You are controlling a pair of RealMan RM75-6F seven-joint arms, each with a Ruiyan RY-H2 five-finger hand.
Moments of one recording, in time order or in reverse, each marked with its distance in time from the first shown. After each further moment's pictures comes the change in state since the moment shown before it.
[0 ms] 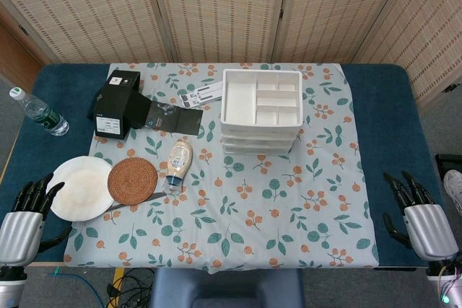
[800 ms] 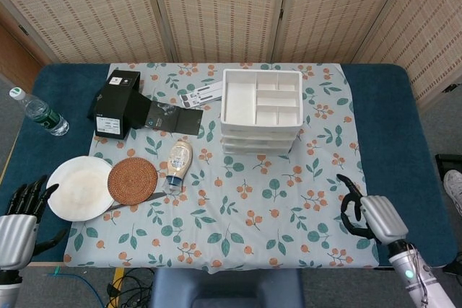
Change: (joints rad) left arm 0.020 0.009 0.005 0.006 0.002 0.027 -0.021; right arm 0.183 0.019 0.025 -0.165 0.151 -0.393 0.189
